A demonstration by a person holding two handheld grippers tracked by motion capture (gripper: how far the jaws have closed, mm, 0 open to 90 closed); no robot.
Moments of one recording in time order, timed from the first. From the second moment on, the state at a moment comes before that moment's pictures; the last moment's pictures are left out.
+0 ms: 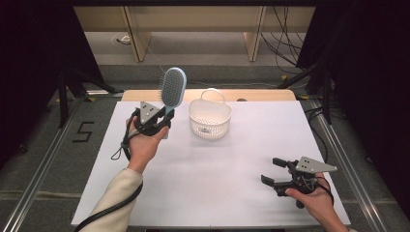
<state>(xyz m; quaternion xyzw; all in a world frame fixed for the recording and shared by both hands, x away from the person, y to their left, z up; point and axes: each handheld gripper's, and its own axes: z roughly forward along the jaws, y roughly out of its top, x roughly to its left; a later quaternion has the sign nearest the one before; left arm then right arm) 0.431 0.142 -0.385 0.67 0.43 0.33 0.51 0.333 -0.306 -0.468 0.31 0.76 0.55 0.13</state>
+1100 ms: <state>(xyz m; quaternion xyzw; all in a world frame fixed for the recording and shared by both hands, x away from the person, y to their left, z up) 0.443 0.125 -0.382 0.67 0.43 0.32 0.51 0.333 -0.306 -0.468 0.31 0.76 0.55 0.13</state>
